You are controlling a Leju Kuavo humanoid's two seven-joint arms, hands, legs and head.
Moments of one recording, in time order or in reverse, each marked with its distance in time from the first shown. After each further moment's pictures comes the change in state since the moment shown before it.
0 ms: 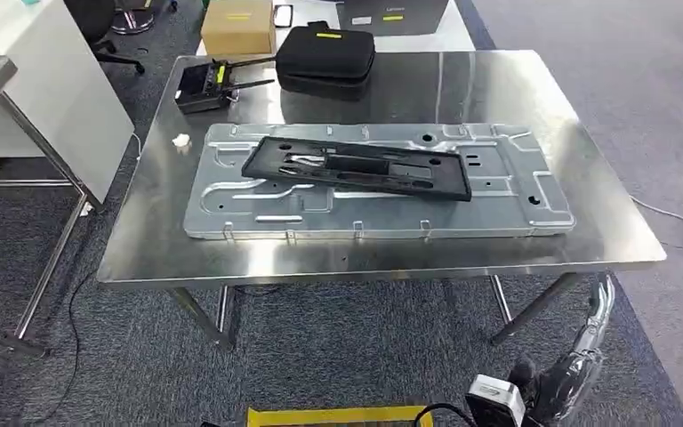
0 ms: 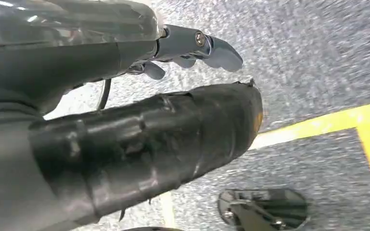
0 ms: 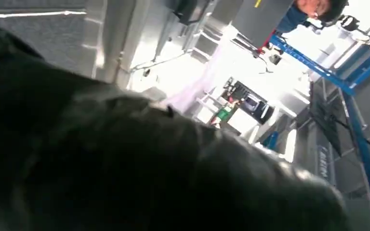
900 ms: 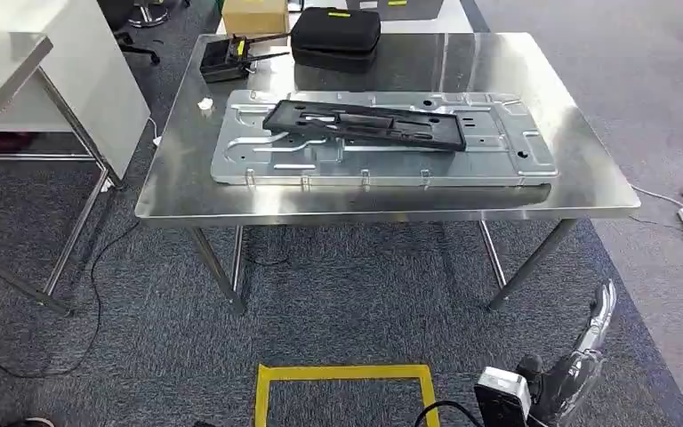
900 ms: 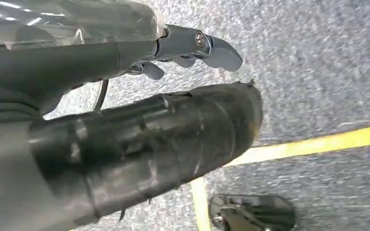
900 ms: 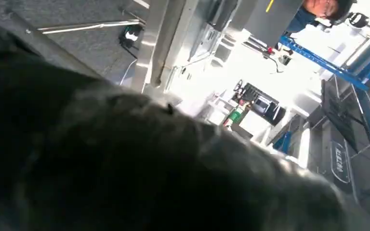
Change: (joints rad) left arm 0.001 0.010 0.012 0.000 0.010 -0.009 0.009; right arm 0.000 0.018 -0.024 0.023 -0.033 0.000 0.018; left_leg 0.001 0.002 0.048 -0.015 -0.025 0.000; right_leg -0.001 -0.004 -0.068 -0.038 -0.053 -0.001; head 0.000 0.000
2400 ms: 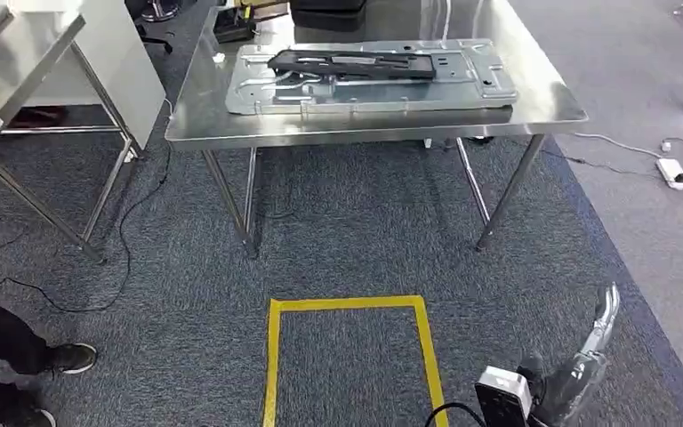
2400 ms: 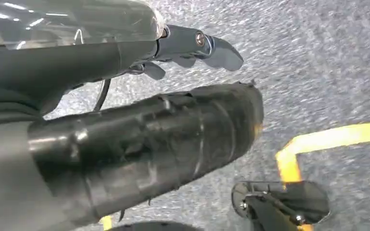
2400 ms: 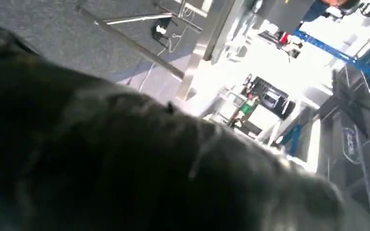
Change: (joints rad) left arm 0.003 0.000 0.018 0.000 0.002 -0.010 -0.010; right arm 0.004 0.006 -0.019 0.006 0.026 0.000 0.006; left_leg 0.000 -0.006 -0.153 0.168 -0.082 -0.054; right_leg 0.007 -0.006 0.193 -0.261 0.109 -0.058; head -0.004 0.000
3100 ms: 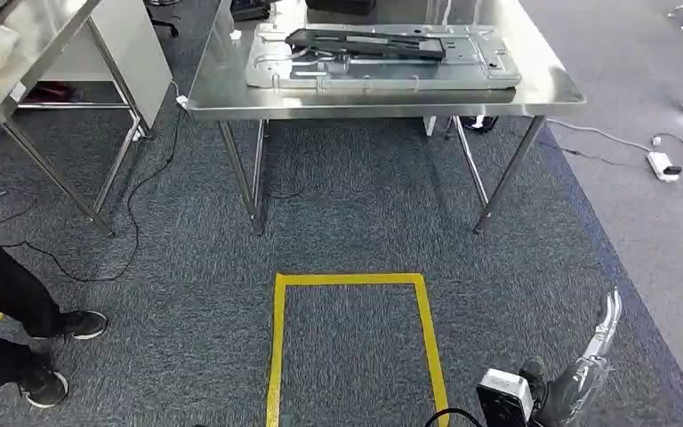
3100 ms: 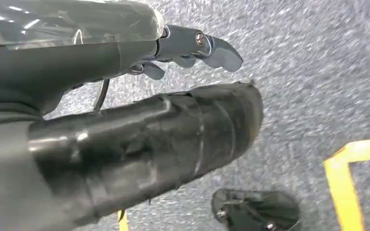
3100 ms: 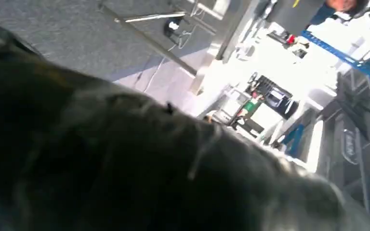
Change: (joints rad) left arm -0.001 0.001 0.004 0.000 0.002 -0.001 0.002; right arm 0.014 0.005 -0.029 0.000 0.003 0.000 -0.004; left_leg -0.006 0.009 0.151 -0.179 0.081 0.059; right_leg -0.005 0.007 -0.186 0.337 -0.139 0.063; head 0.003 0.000
